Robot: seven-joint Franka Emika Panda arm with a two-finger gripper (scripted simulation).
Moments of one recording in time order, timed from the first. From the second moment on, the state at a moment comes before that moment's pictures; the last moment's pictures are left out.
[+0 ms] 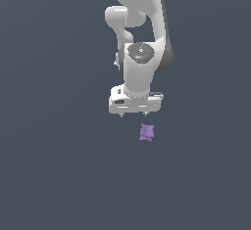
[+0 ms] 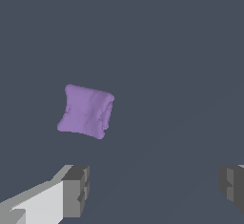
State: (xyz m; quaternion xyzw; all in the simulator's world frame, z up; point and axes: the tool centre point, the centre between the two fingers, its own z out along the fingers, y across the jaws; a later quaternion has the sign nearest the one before) arm -0.004 0.035 0.154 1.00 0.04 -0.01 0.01
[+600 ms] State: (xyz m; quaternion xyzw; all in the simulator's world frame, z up) arm 0.003 0.048 0.142 1.00 0.02 0.00 0.01
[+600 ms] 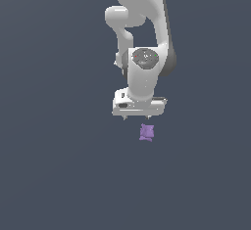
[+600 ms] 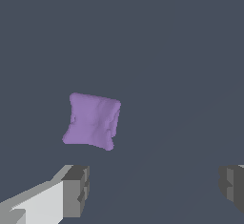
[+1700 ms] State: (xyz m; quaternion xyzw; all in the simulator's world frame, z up) arm 0.022 0.104 0.090 1.00 -0.07 0.00 0.00
